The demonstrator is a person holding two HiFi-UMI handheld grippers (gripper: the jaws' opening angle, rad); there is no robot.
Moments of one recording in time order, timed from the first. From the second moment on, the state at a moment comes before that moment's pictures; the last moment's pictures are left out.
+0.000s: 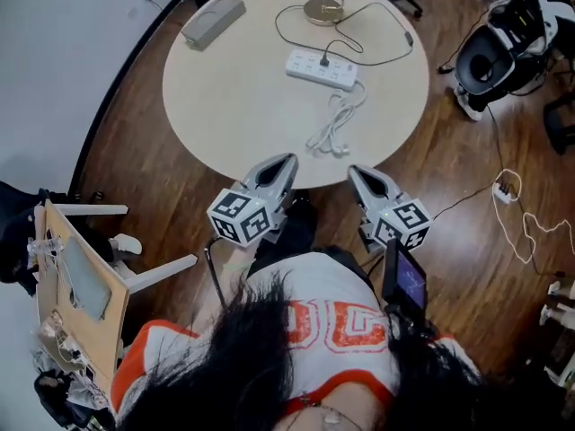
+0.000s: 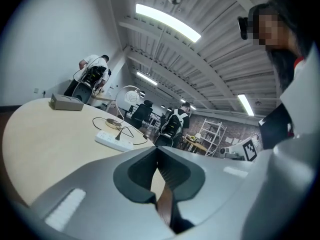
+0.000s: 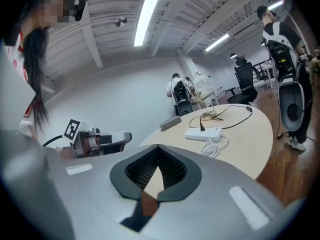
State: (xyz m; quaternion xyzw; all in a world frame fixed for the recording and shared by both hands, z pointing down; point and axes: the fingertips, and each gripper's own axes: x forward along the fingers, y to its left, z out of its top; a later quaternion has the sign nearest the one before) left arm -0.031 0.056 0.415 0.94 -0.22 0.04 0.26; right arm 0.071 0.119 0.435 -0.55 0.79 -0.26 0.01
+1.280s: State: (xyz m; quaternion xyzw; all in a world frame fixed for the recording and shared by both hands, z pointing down) left arm 0.016 -0.182 0.488 0.93 -0.21 0.10 0.27; right arm 0.119 -0.063 0.479 -0.56 0.76 -0.34 -0.07
